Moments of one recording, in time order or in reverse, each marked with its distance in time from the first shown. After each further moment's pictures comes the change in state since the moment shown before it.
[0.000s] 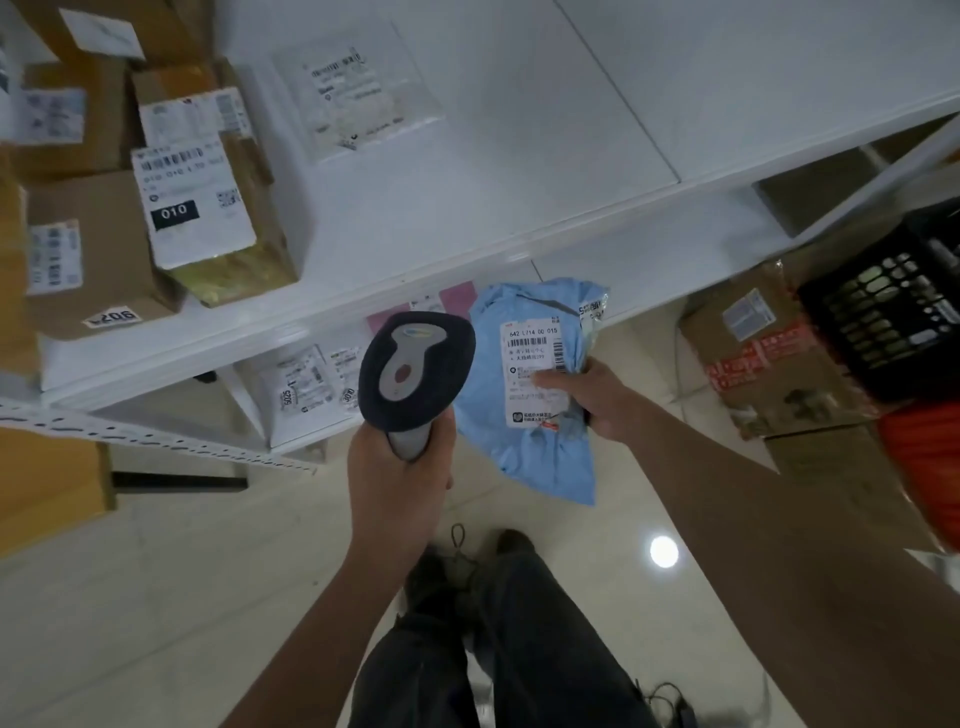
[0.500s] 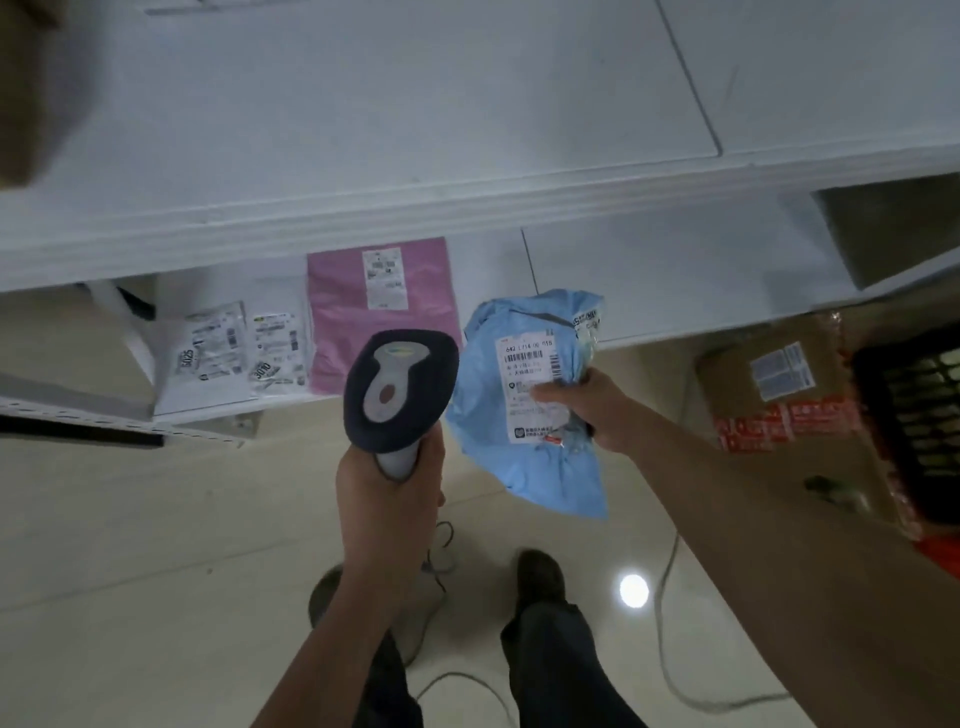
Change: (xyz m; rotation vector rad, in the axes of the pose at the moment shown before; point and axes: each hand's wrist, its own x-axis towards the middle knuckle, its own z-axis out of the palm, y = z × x) left_hand 0.050 -0.086 0.187 -0.031 0.225 -0.158; right_hand 0.161 0.018 -0.129 -0.239 -0.113 0.085
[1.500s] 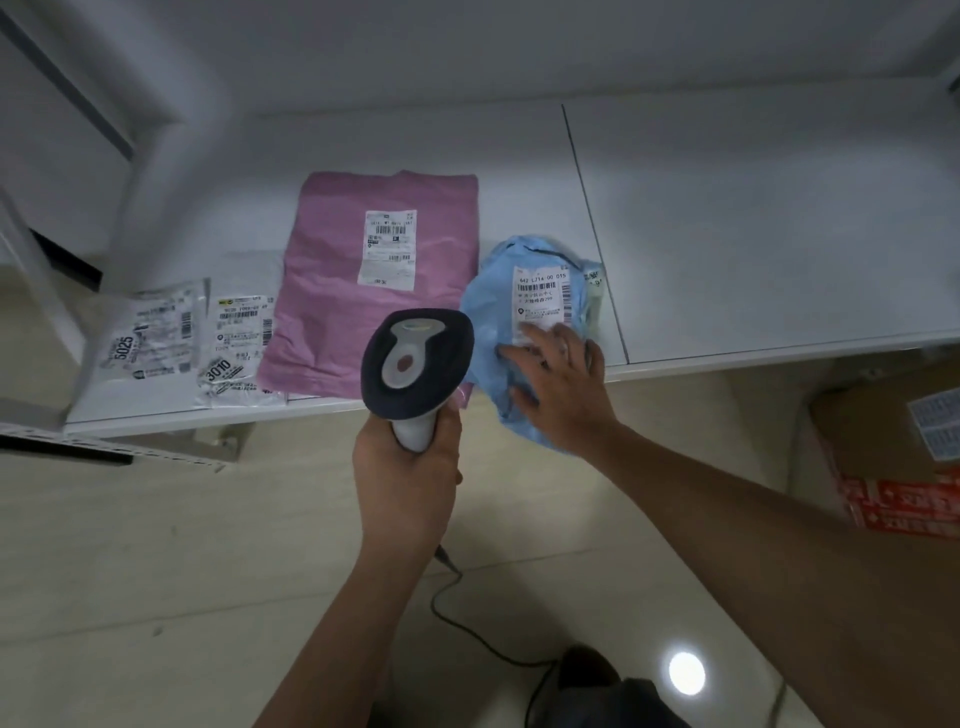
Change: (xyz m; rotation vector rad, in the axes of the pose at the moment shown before) left_hand 0.136 -0.145 0.101 -0.069 0.103 0.042; right_hand 0.220 0.083 0.040 -1.424 0.352 -0.990
